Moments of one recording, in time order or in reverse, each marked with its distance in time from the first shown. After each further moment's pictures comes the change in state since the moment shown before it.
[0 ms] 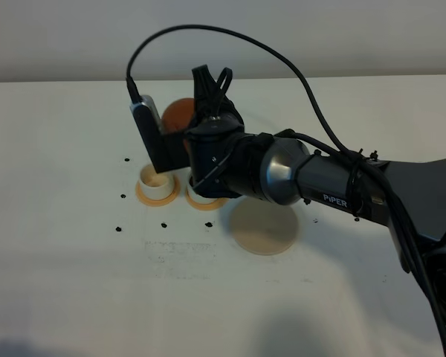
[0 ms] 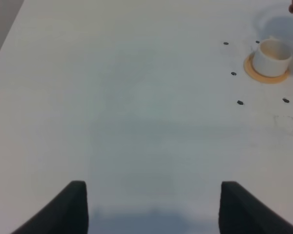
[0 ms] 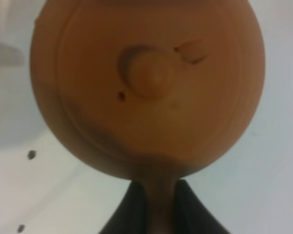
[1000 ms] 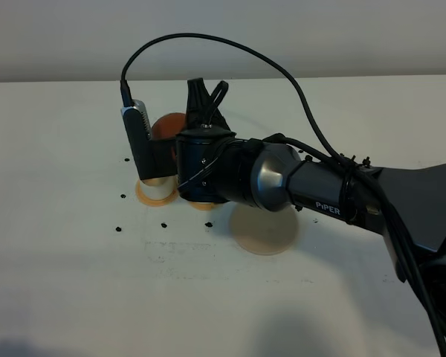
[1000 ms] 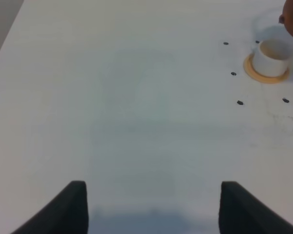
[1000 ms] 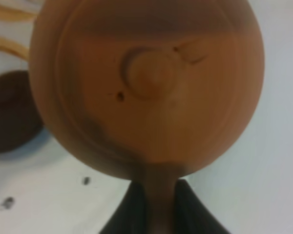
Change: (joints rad) left arm 0.000 0.000 0.000 0.000 0.000 0.000; right arm 0.038 0.000 -0.028 0.137 0.016 0.000
